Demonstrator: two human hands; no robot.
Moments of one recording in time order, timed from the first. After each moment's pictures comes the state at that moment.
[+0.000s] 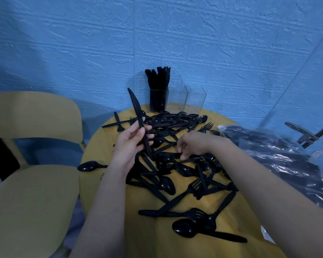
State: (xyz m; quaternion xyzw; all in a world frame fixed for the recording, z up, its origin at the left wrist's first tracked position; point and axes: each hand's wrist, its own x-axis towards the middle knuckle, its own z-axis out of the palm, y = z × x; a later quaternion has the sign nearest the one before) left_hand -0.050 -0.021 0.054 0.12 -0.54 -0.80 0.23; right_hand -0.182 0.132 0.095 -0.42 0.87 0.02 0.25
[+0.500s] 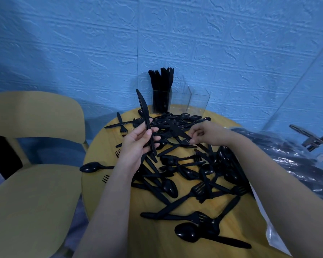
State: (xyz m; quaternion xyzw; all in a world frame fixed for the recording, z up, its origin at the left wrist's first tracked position) left_hand -0.055 -0.016 0.053 0.12 -0.53 -0.81 0.22; right_hand -0.213 0.155 0.104 -0.38 0.88 -0.18 0.20
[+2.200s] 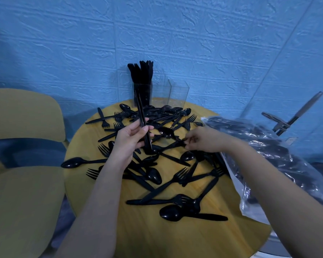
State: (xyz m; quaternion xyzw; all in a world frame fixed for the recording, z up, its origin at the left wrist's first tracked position) left_hand -0.060 0.002 0.049 0.10 -0.59 -0.78 0.17; right_hand -0.162 0.203 0.112 -0.38 0.90 -0.08 0.18
